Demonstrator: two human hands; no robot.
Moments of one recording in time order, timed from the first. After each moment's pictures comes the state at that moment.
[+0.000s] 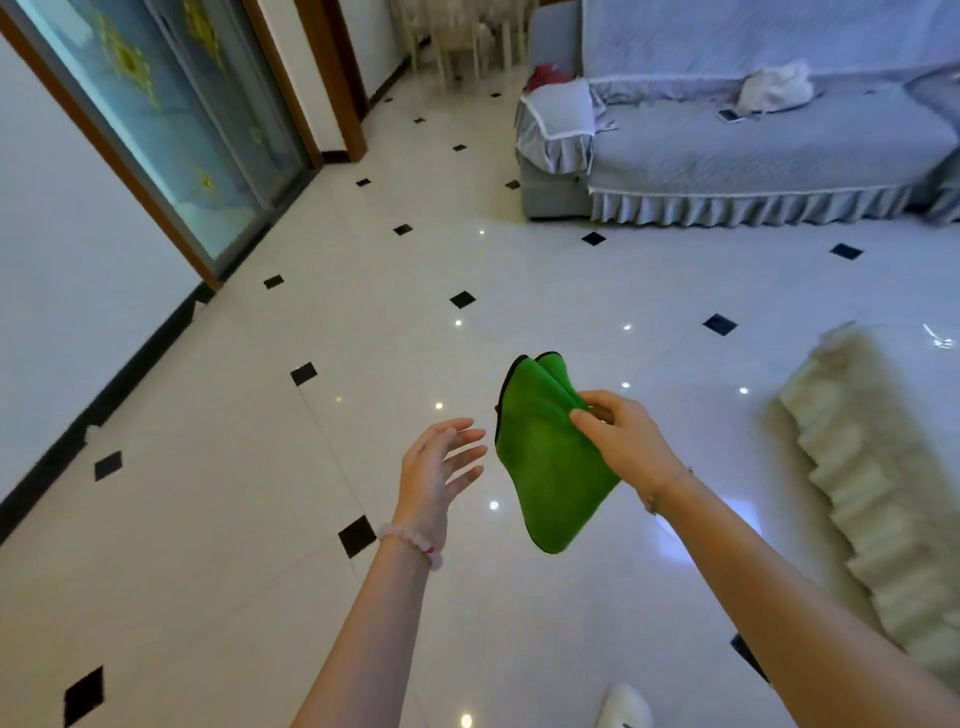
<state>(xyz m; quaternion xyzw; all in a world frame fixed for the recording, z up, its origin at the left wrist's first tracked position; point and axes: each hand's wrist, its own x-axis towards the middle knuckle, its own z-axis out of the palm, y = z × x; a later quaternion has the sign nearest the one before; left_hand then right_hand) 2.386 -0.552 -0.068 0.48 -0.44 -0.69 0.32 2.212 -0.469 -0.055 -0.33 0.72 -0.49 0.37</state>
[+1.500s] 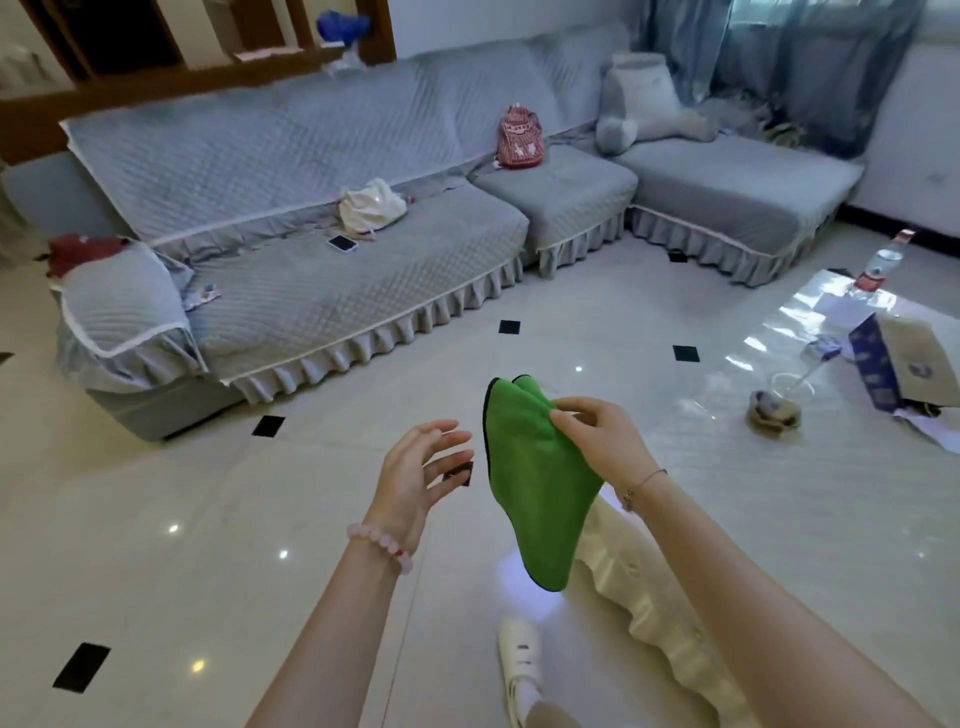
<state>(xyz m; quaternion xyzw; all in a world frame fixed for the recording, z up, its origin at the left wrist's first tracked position) 1.564 -0.774 -0.053 0.24 -0.55 -0.80 0.02 1.484 -0.588 -0.053 -0.03 0.79 -0.60 0.12</state>
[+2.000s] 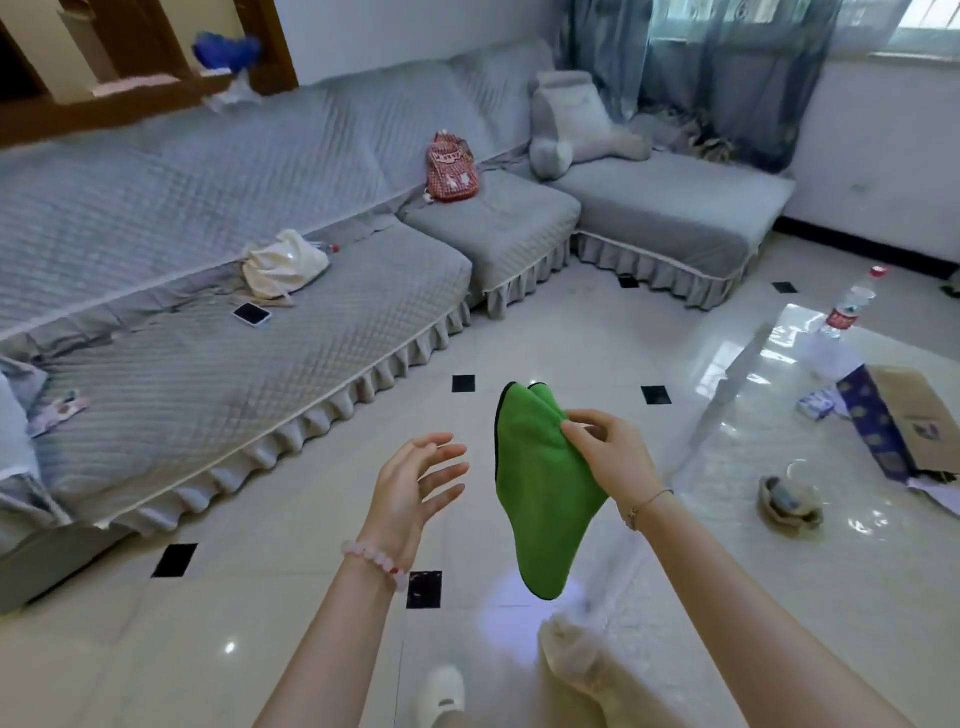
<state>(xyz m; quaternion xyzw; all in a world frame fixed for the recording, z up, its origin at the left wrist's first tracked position) 1.227 -0.819 -0.050 0.20 -0.56 -0.80 -0.05 1.182 -0.617 -0.050 0.08 0.78 -0.62 0.04</state>
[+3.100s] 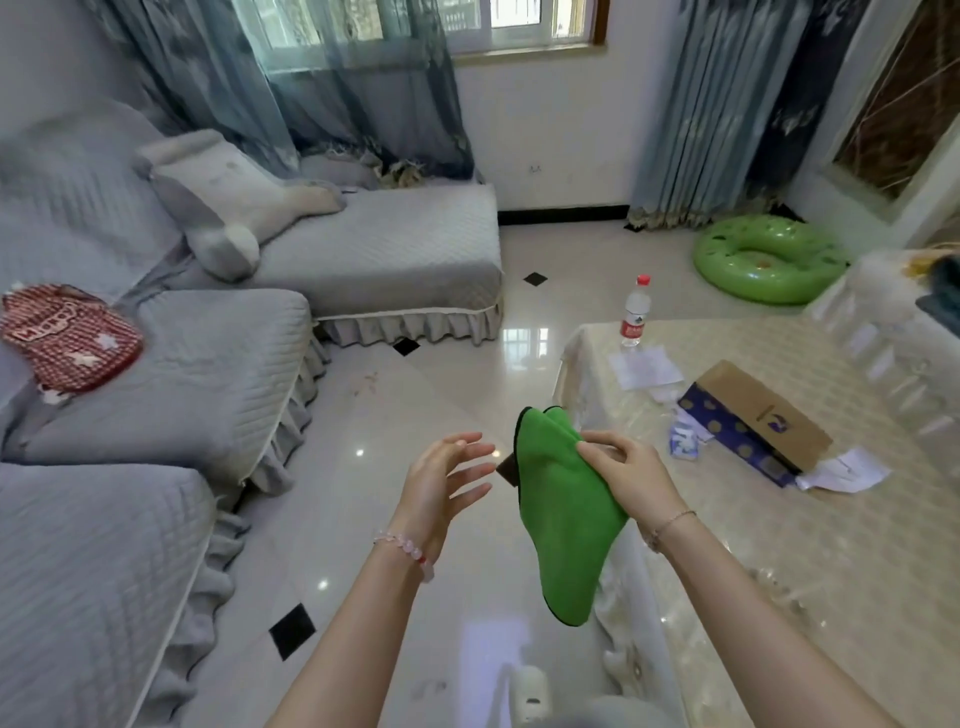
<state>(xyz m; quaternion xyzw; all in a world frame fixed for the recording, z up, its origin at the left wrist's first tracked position) 0.630 -0.551 -0.061 -0.03 -0.62 -0.70 -0.36 0.747 -0.381 -0.085 0.37 0.67 -0.62 -0.16</state>
